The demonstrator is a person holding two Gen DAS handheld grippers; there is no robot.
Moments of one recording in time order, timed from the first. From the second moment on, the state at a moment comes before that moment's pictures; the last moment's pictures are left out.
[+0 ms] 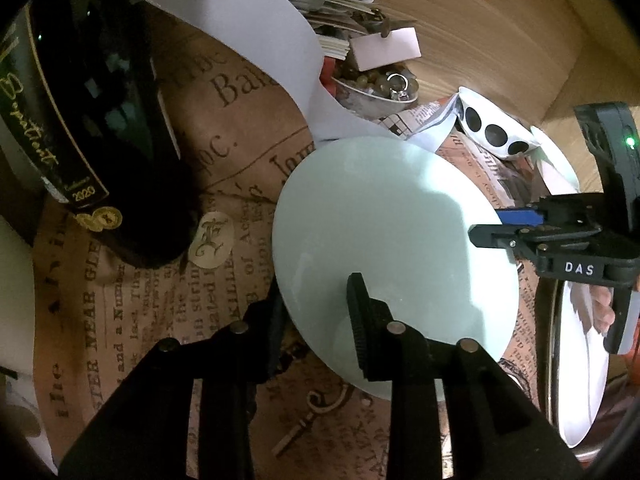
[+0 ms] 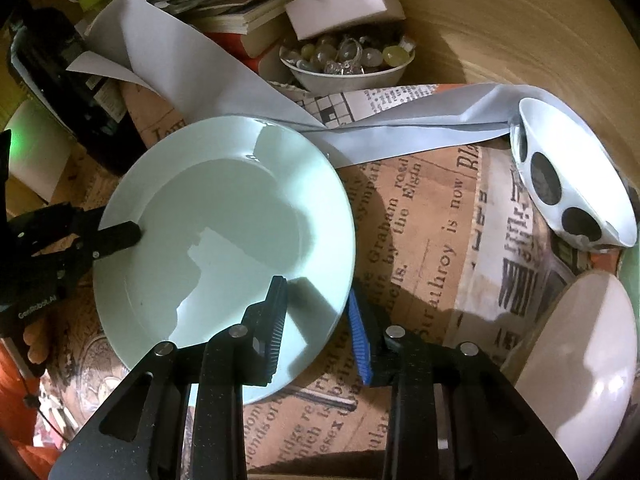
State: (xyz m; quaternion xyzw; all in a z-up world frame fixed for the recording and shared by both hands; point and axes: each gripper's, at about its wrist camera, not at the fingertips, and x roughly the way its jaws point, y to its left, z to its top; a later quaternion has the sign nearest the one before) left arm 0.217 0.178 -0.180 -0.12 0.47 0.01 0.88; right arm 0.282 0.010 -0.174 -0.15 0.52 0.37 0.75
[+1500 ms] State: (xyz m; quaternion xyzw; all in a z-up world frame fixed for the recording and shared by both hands) left arm 0.107 0.105 -0.098 -0.10 0.33 0.00 0.94; right arm 0.172 -0.098 -0.083 -0.08 0.39 0.37 0.84
